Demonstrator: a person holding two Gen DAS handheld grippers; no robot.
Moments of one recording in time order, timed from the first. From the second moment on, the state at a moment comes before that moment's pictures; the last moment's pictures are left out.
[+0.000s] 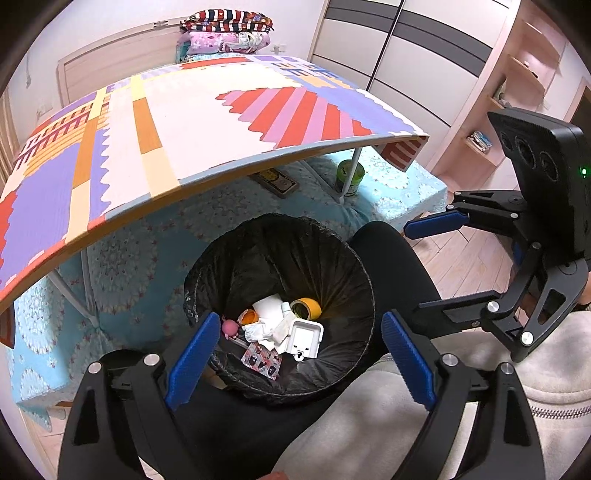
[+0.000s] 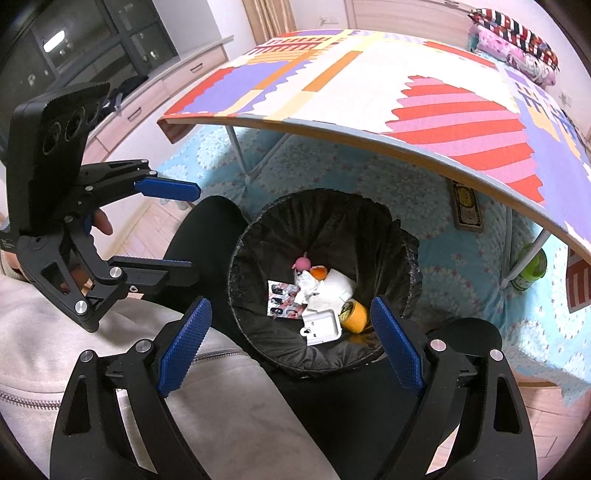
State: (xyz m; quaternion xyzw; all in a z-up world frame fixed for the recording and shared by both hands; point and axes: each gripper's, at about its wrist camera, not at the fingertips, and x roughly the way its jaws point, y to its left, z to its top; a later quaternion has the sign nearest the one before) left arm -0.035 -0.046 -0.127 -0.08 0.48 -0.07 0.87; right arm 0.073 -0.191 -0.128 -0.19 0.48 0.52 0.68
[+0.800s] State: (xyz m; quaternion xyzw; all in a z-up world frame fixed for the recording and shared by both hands) left arm -0.034 -0.045 -0.126 -0.08 0.47 -0.07 0.87; right arm 0.071 -0.189 -0.129 -0.19 0.48 0.52 0.68
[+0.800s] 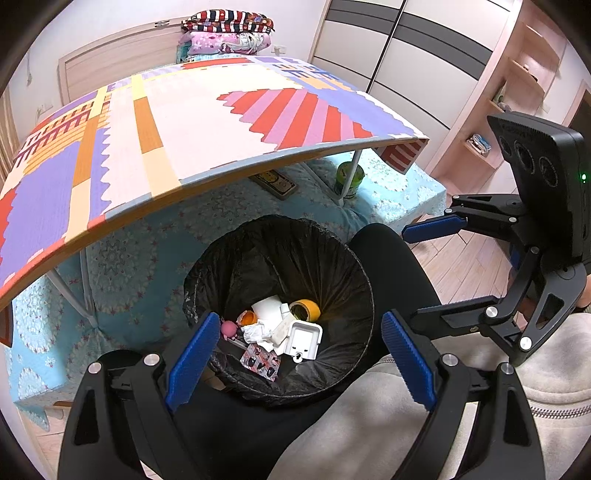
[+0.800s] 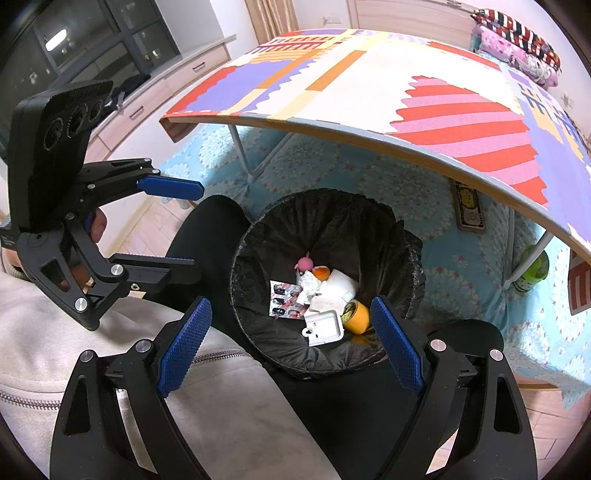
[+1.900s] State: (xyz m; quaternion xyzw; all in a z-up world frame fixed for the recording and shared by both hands) left arm -0.032 -0.047 -0.127 -0.09 0.47 -0.07 0.87; right arm 0.072 -0.190 -0.129 -0.18 0.47 0.52 0.68
